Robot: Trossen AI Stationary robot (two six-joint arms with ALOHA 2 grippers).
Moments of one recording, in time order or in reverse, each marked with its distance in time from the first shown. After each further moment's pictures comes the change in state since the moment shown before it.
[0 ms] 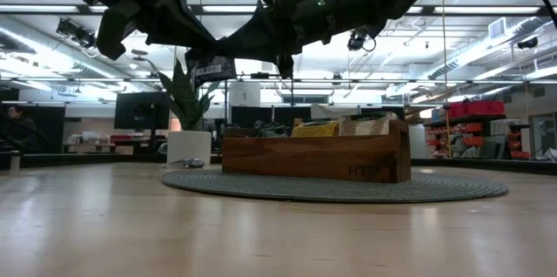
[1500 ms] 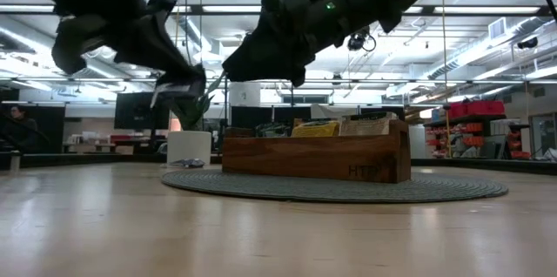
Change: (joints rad) left arm -0.061 0.001 -0.024 -0.170 0.029 -0.220; right arm 0.063 0.000 0.000 -0.143 0.092 0.016
